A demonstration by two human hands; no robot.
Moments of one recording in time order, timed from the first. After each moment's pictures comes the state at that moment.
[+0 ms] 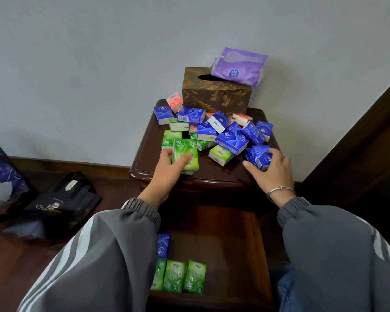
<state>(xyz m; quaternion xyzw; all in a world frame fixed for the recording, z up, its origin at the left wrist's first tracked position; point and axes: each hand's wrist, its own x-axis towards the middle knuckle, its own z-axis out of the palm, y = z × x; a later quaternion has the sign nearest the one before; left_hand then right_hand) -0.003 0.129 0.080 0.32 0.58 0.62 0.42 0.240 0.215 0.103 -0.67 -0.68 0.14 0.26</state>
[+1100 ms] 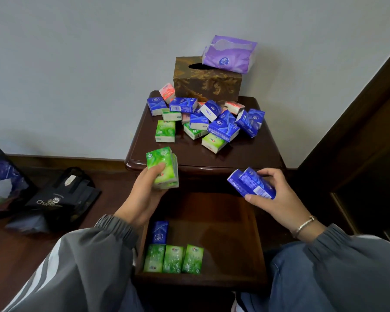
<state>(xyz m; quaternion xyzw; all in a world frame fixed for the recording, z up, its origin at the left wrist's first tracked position) 0.002 0.050 0.083 0.20 0.43 0.67 0.58 0.296 0.120 0.112 -0.49 -0.70 0.42 0.30</state>
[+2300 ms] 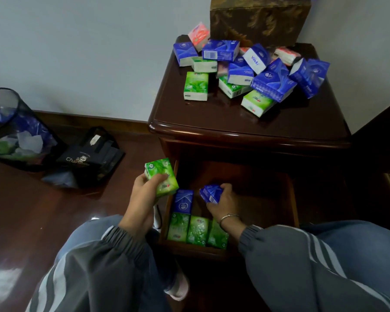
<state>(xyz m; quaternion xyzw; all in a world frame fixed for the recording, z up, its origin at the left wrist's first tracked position) -0.028 -0.006 0.001 0.03 0.65 0.61 0.45 0.142 0.075 -0.084 -0.62 -0.67 0.40 0.09</state>
